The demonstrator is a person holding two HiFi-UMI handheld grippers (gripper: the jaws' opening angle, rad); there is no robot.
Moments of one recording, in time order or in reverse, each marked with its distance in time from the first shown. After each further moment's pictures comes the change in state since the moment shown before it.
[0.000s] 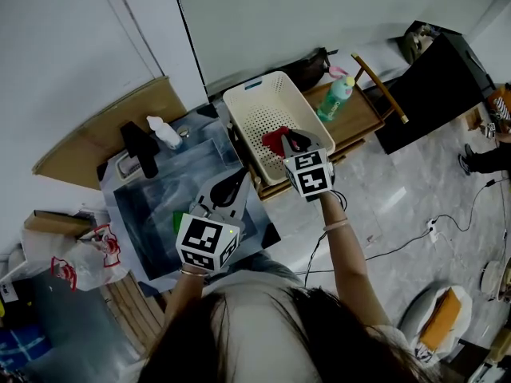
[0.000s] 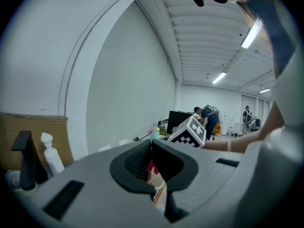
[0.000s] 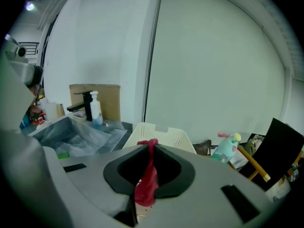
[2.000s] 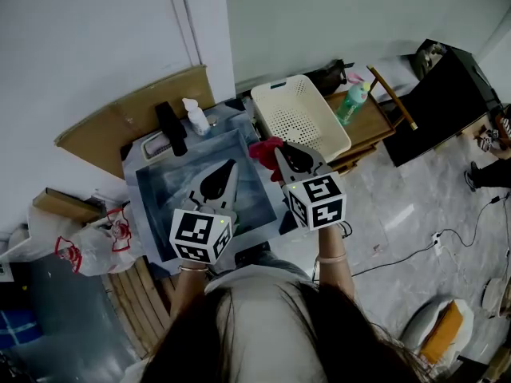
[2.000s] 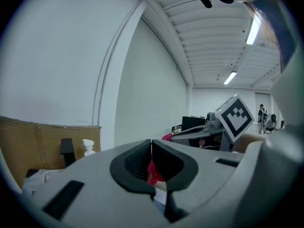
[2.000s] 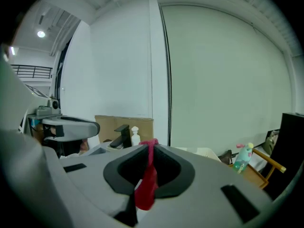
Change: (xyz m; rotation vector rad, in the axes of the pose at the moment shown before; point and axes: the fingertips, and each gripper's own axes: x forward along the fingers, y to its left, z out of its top) left arm -0.099 0.042 0.006 0.001 -0.081 0.176; right arm -0.109 0.135 0.086 0.074 -0.240 0.160
